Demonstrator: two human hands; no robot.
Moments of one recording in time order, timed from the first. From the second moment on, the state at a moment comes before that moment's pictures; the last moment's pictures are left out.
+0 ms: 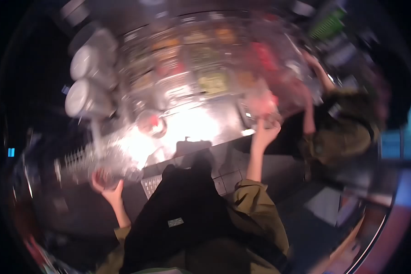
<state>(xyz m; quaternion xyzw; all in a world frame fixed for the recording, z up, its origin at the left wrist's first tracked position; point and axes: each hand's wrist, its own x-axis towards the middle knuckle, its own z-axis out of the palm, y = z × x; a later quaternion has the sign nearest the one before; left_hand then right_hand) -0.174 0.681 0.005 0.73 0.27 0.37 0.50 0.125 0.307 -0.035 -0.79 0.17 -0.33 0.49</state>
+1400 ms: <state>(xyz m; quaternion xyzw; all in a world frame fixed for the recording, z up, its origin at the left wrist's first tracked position) -0.506 1.108 0.007 0.67 0.37 0.46 0.45 -0.195 1.033 -0.071 -0.55 -0.15 0.12 0.81</state>
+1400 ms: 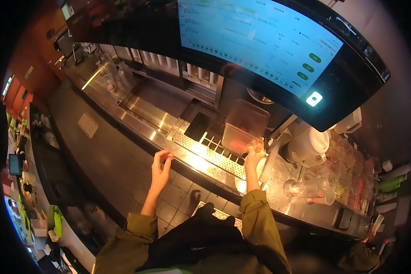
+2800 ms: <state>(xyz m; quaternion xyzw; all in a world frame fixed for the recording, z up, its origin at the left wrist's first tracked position) -0.522 1.037 -0.035 0.57 0.36 0.45 0.59 -0.206 1.010 0.223 -0.60 -0.62 -0.47 0.17</state>
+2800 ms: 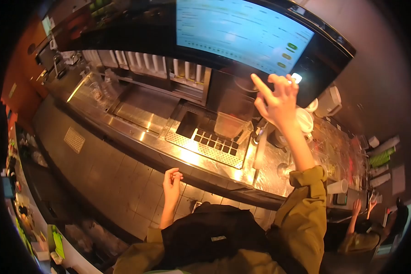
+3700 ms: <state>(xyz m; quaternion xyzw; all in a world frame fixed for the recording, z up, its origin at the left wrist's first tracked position) -0.507 1.035 -0.056 0.59 0.35 0.41 0.61 -0.222 1.012 0.212 -0.65 -0.58 -0.44 0.23</state>
